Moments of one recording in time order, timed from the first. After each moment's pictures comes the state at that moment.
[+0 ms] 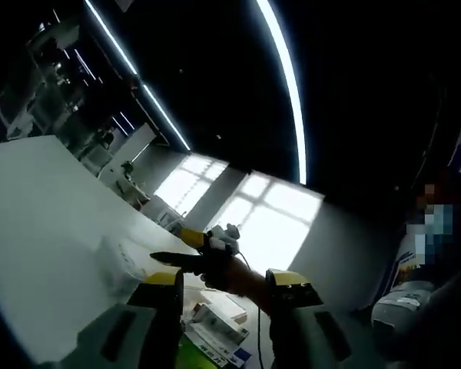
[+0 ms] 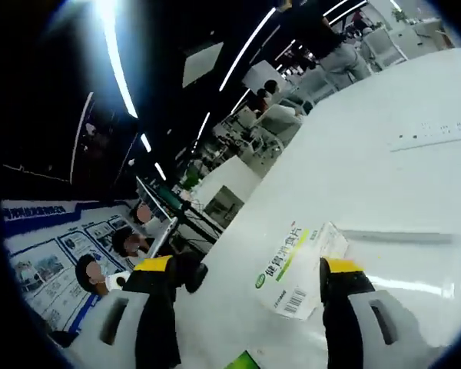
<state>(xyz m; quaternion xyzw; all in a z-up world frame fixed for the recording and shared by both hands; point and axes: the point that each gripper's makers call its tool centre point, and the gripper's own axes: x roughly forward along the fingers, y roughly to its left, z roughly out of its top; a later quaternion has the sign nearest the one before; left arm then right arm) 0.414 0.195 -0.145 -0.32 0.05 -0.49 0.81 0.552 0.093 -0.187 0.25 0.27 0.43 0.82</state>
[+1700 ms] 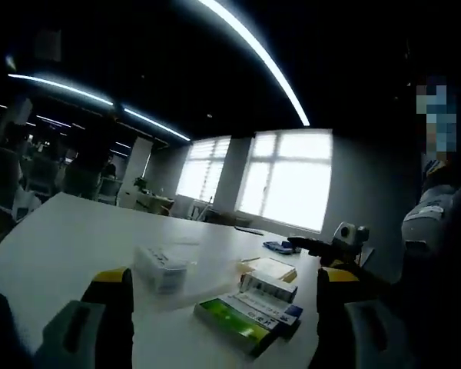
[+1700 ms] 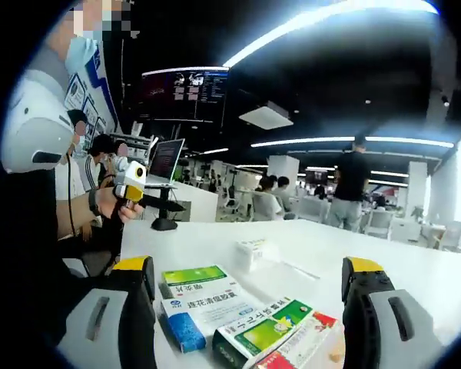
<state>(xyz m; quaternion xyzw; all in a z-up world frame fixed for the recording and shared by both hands) 0.396 0.204 -0.171 -0.12 0.03 -0.46 0.88 0.345 -0.039 -0.169 -0.09 -0.03 0.35 0.93</state>
